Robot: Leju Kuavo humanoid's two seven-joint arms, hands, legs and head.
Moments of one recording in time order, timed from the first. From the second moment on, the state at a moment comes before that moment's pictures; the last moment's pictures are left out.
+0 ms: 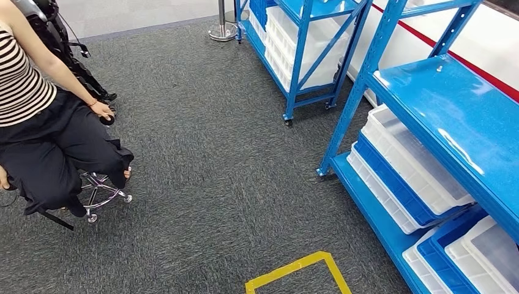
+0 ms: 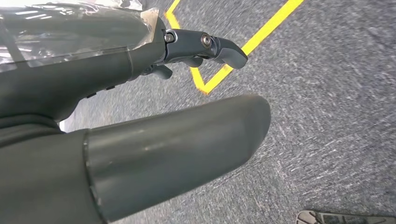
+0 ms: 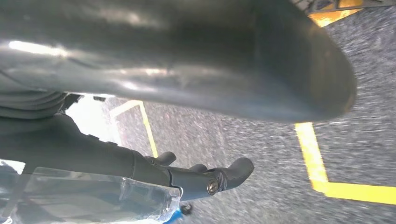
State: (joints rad) left arm -0.03 -0.16 0.36 -0.18 -0.61 0.44 0.14; right arm -0.04 0.13 -0.25 -0.19 0.72 -0.39 0.16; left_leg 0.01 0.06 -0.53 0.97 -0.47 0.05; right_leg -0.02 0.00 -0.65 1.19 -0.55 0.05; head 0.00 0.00
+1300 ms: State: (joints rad) left arm -0.04 -0.16 0.36 -0.19 -0.62 0.46 0.12; right arm -0.04 0.12 -0.27 -0.19 0.71 -0.40 0.16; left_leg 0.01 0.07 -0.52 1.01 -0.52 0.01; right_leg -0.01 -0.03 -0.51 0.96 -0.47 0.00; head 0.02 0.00
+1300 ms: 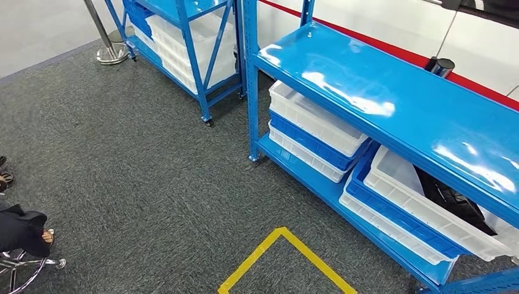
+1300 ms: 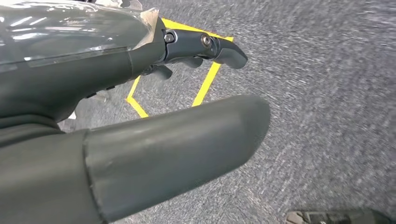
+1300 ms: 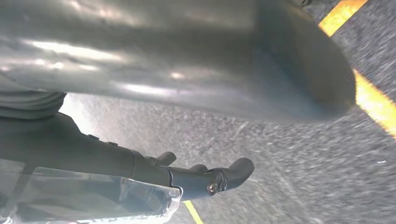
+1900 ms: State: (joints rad) left arm -0.04 -0.16 0.36 -0.18 -0.62 0.46 0.12; right arm -0.04 0.13 -0.27 -0.19 0.71 -0.40 0.16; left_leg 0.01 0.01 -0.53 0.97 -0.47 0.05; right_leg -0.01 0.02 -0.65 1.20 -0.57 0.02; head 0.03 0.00
